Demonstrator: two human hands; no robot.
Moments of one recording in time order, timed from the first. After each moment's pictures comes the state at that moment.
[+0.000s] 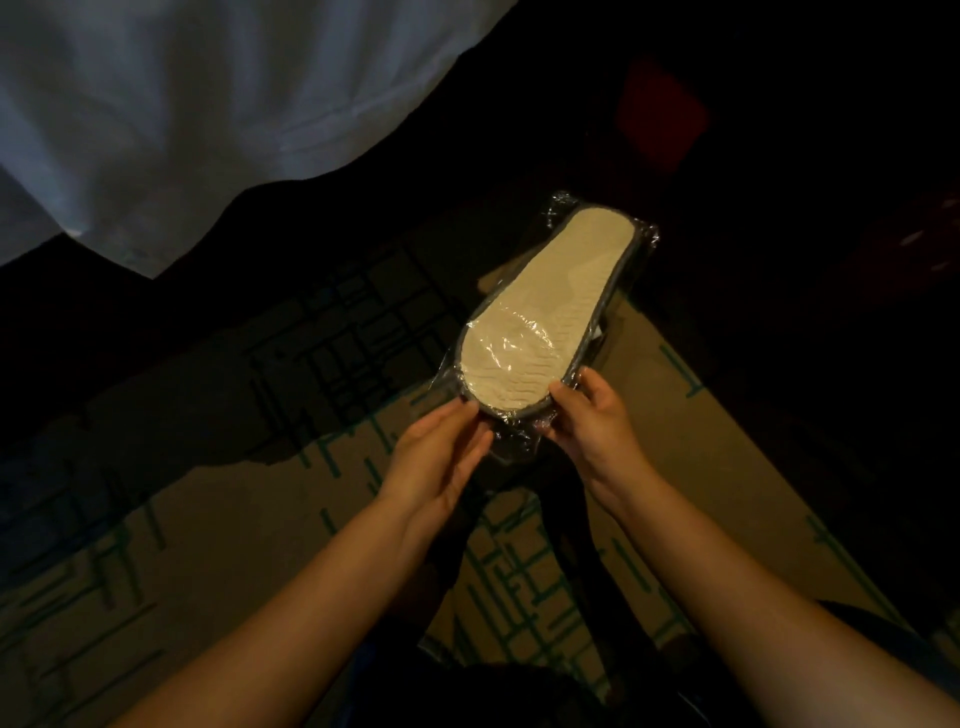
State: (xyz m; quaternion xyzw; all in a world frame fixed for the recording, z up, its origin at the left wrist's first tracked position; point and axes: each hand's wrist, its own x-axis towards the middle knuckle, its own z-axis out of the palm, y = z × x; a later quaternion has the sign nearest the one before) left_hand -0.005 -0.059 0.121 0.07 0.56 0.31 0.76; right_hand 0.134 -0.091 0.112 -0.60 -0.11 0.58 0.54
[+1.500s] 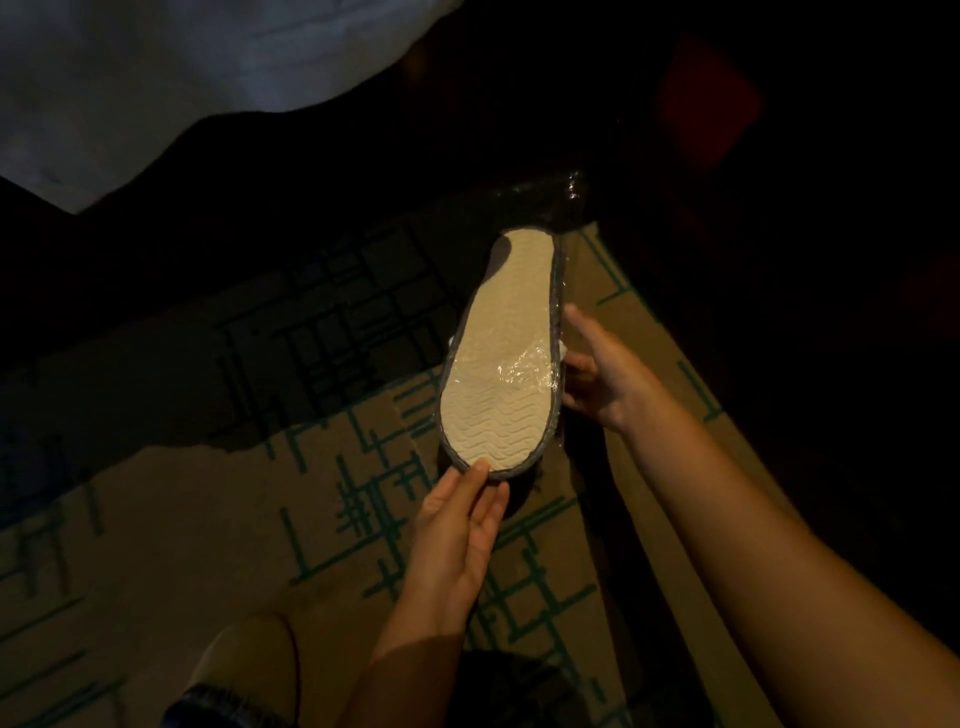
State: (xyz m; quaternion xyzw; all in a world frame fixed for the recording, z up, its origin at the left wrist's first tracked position) left_hand 0.023 -0.112 0.060 -0.07 0.54 0.41 0.73; right_hand 0.191 -0.021 0.057 -0.65 -0.06 0.65 0.40
